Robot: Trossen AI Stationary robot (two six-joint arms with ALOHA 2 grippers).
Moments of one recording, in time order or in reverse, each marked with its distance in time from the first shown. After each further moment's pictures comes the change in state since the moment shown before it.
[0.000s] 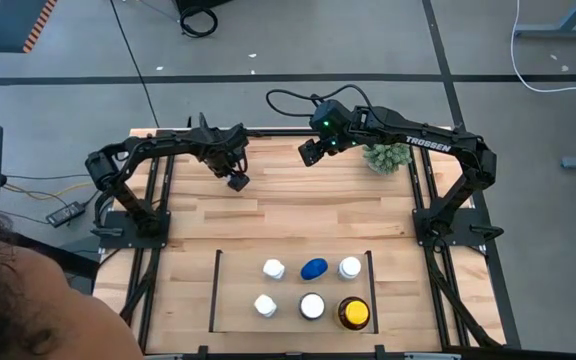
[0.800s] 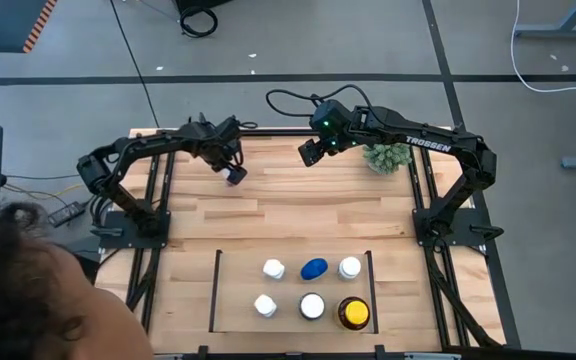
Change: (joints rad) left arm 0.043 -0.064 0.000 0.012 0.000 0.010; right arm 0.000 0.000 0.000 0.001 -0.004 0.000
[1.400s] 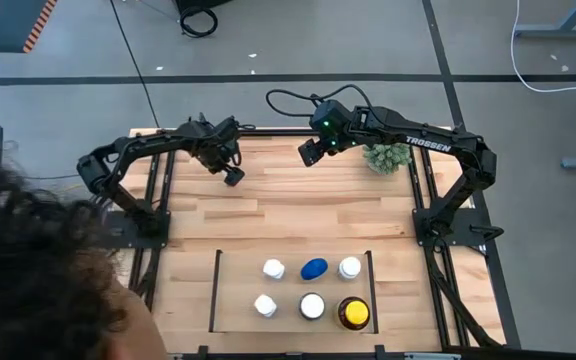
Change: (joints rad) left arm 0.019 0.000 0.000 -0.062 0.046 -0.004; right arm 0.000 0.000 0.000 0.001 0.000 0.000
